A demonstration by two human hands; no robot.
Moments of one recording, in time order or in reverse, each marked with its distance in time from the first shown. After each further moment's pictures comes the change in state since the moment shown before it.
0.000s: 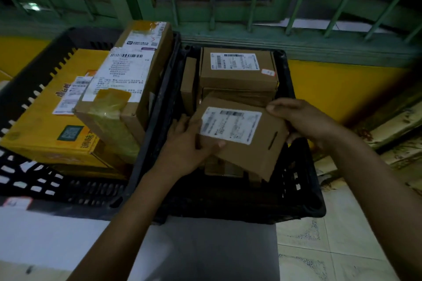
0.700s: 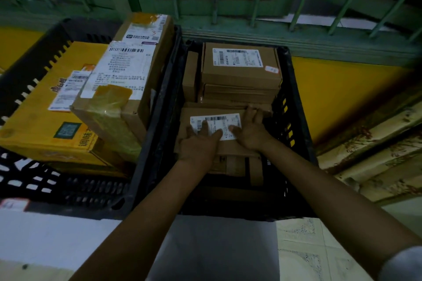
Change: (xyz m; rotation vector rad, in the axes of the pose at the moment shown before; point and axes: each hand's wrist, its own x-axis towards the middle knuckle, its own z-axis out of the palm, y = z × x) left_hand 0.033 -0.002 0.035 0.790 -0.292 0.003; right_hand 0.068 0.041 0.096 -0.530 -0.034 0.080
